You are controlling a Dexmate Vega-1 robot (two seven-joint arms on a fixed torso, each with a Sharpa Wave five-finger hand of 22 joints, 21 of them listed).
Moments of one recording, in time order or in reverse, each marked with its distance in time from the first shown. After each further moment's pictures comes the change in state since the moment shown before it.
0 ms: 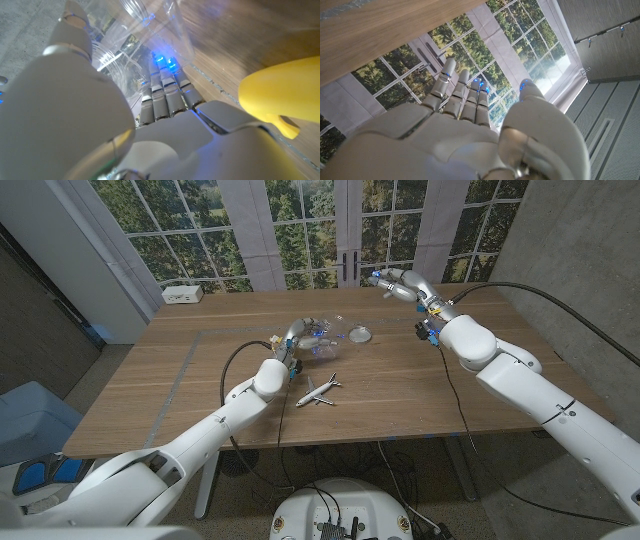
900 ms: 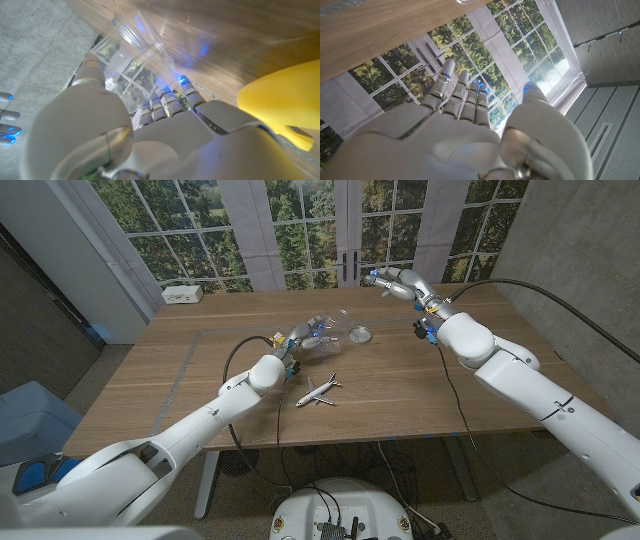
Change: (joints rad) left arm -0.041 0.072 0.042 -0.032 -0.005 0.049 -0.156; left_hand -0.300 0.188 -0.135 0.066 -0.043 -0.583 -0.185 -0.269 -0.030 -0.700 -0.054 -0.006 -0.212 -0.655 0.043 -0.015 -0.063 -0.341 0.145 -0.261 0.002; right arm 0.025 -0.005 -0.020 -0.001 -0.007 -0.020 0.003; right_hand -0.071 -0.019 -0.021 -0.001 -0.006 -0.023 0.013 -0.022 0.000 -0.016 0.016 0.000 -0.014 -0.018 0.001 0.000 -0.003 -0.011 0.011 -0.028 0.000
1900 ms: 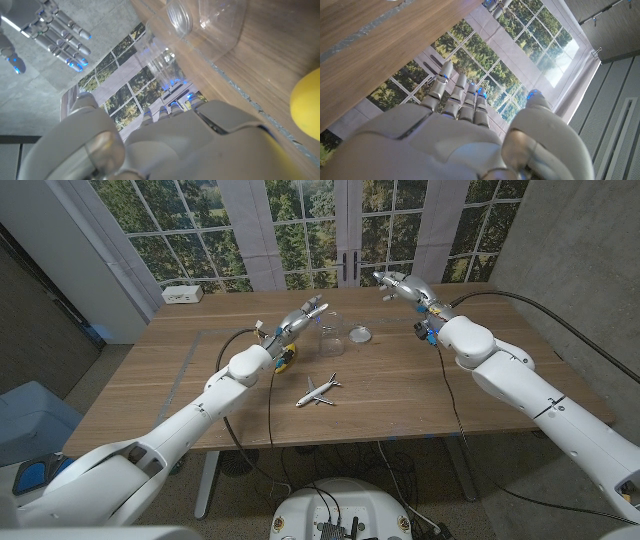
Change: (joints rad) left arm 0.036 0.011 -0.119 -0.014 -0.295 -0.178 -0.244; left_hand -0.380 0.102 -0.039 0.119 -0.007 -0.081 -0.043 0.020 -0.013 -0.202 -0.029 0.012 -0.014 -0.213 -0.032 0.001 -0.005 -0.225 -0.072 -0.035 -0.003; right arm 0.009 0.061 0.022 0.126 0.167 0.071 0.035; right_hand -0.104 -0.017 -0.034 0.007 -0.048 -0.068 -0.032 -0.055 -0.011 -0.070 0.001 -0.008 -0.045 -0.082 0.003 -0.034 -0.031 -0.036 -0.074 -0.068 -0.002
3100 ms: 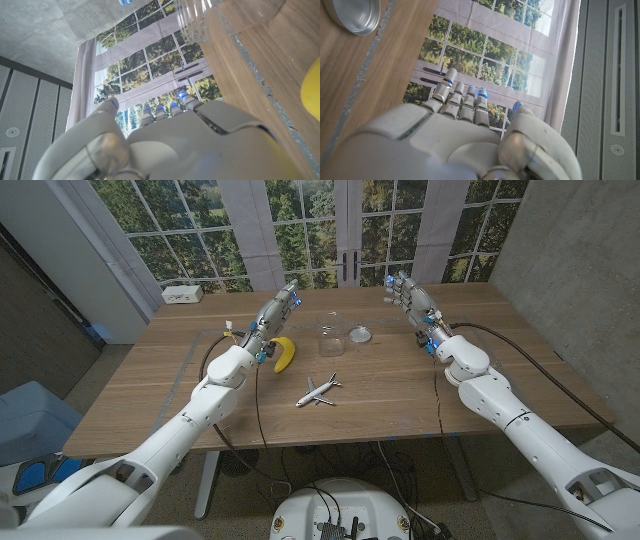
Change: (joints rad) left arm 0.092 -0.001 -0.134 -0.047 -0.268 -0.070 -0.099; left_hand -0.072 0.090 0.247 0.108 0.089 0.077 0.024 -0.012 -0.004 0.056 -0.037 0.000 -0.009 0.000 0.000 0.000 -0.011 0.114 -0.112 0.023 -0.009; right arm 0.006 0.198 0.019 0.385 0.301 0.349 0.173; right_hand -0.146 0.143 0.079 0.099 -0.034 0.040 -0.007 -0.011 -0.017 -0.014 -0.036 0.000 -0.113 -0.084 -0.001 -0.078 -0.100 -0.022 -0.082 -0.109 -0.005
